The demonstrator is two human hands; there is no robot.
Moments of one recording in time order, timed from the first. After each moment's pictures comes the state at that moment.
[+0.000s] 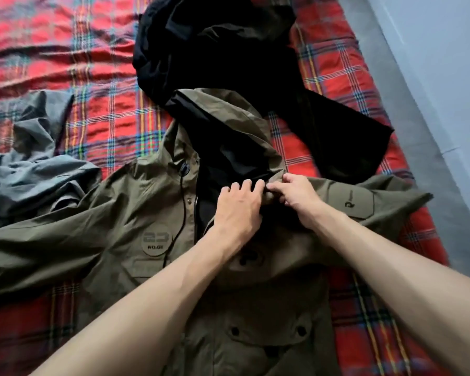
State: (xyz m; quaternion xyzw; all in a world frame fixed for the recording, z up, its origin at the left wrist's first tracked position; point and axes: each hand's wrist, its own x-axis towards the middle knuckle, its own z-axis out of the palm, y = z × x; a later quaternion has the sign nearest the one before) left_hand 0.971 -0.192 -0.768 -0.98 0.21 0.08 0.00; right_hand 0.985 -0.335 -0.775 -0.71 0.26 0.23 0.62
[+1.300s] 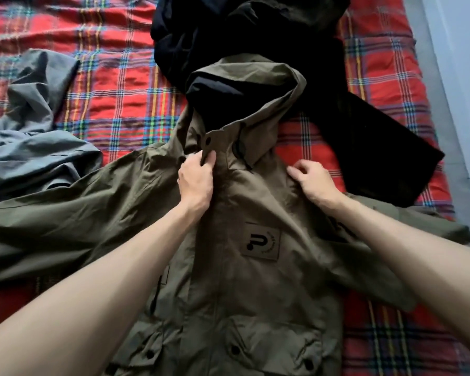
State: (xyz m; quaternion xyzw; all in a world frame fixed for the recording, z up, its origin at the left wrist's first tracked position) left_hand 1.064 -0.111 -0.800 -0.85 -0.26 0.04 -0.45; right_hand 1.074 -0.354 -0.843 -0.90 0.12 0.18 0.37
